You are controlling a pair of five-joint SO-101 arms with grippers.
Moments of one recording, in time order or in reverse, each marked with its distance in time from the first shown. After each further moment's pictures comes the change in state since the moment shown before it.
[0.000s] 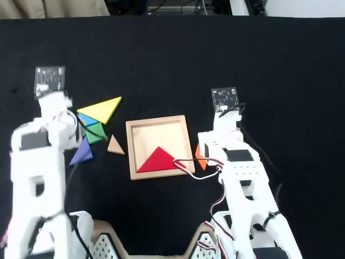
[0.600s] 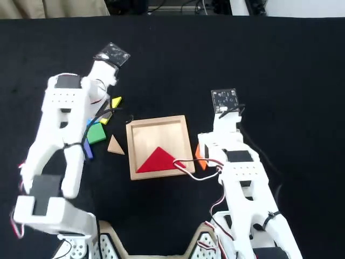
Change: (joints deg) left arm 11.7 40.4 -34.0 6.6 -26.3; right arm 0.0 -0.1 0.7 0.0 0.0
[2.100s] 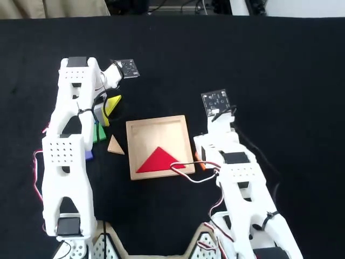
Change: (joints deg) left arm -2.9 53.4 -54.9 16.4 -35.5; right arm -1.9 0.0 1.4 -2.5 5.0
